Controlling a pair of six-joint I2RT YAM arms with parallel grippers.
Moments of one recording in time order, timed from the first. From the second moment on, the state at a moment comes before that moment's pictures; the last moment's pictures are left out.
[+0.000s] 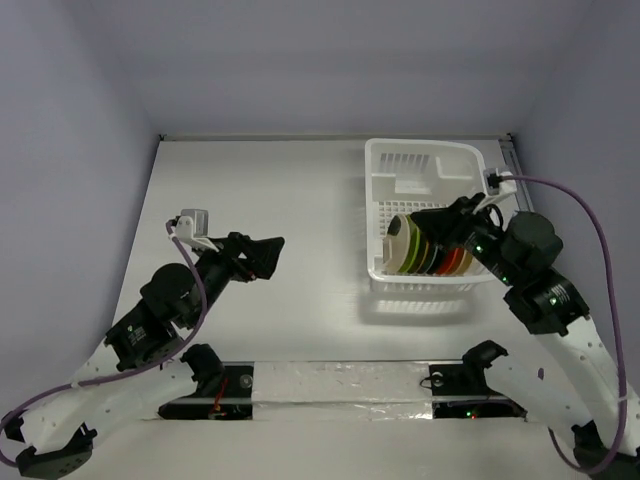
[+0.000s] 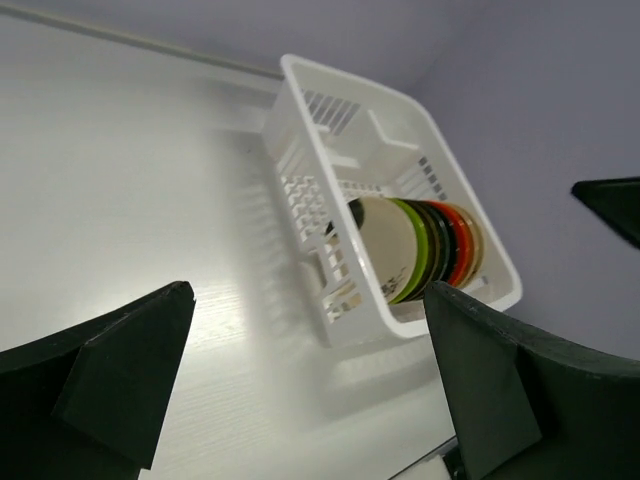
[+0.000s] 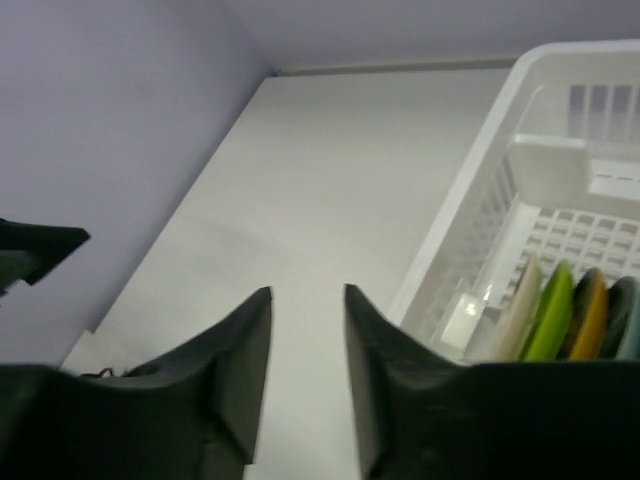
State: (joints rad) left arm -0.91 0.48 0.80 -0.34 -0.42 -0.59; right arm 0.46 0.69 0.98 -0.34 -0.12 0.47
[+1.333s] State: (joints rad) left arm -0.89 0.52 0.78 -0.52 -0.52 -0.56; right arm 0.73 1.34 1.19 -0.69 0.62 0.47
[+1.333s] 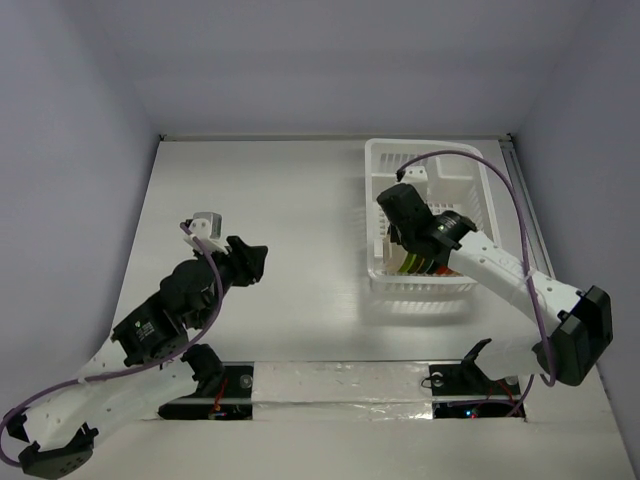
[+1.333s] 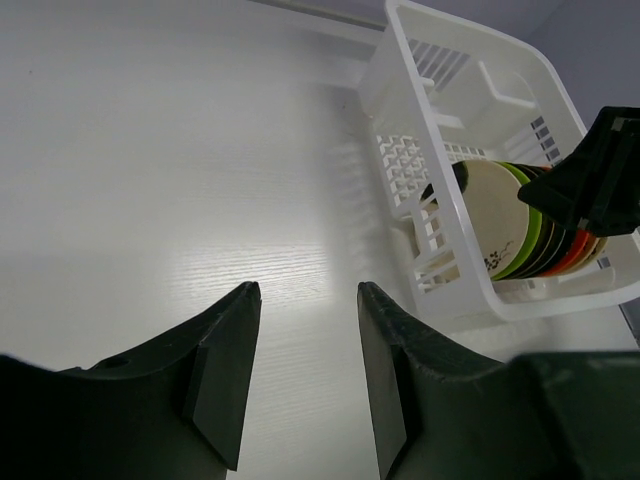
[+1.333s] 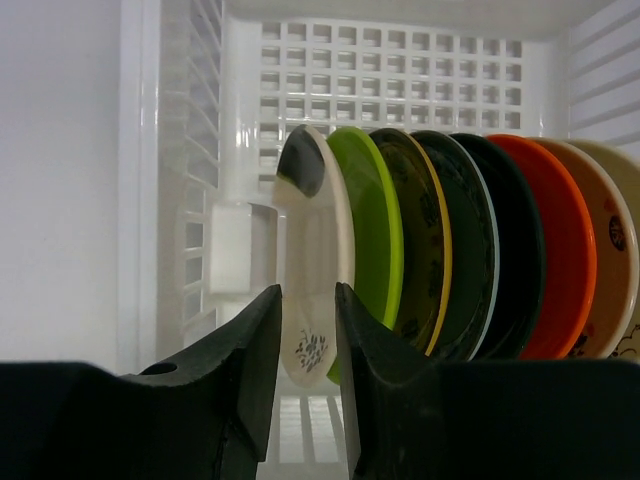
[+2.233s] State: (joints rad) left arm -0.86 0.51 0.78 -0.52 -0.50 -0.55; right arm 0.68 1.45 1.16 -0.70 0.71 0.47
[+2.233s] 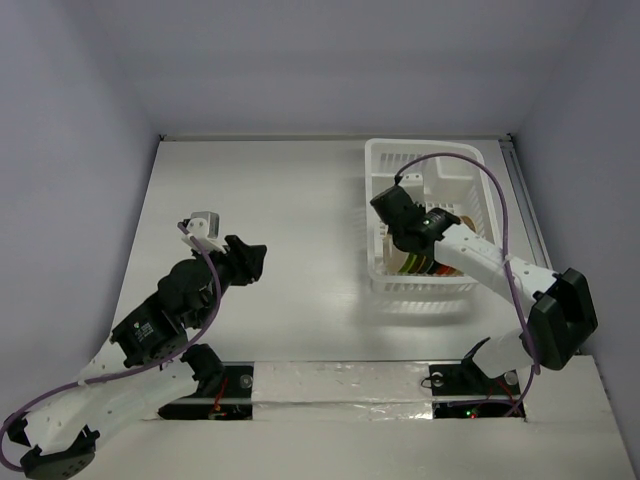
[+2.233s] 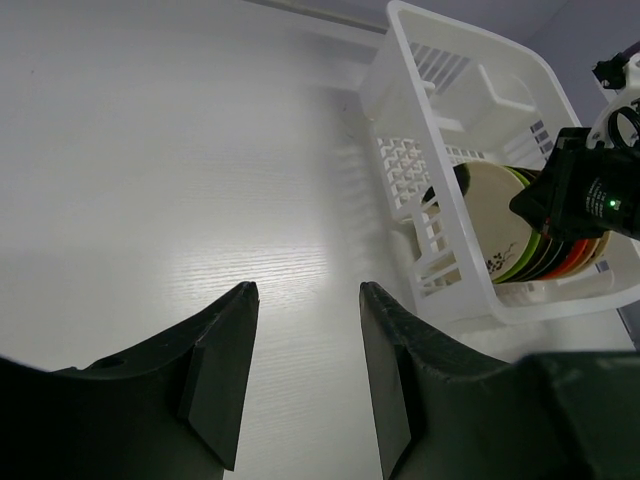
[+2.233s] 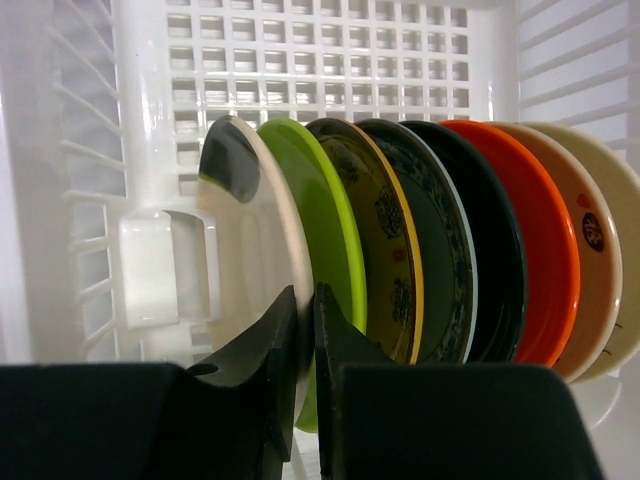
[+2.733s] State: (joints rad) left arm -0.85 0.51 0.78 -0.51 -0.48 -0.54; right arm 0.67 1.39 1.39 -0.81 0.77 0.37
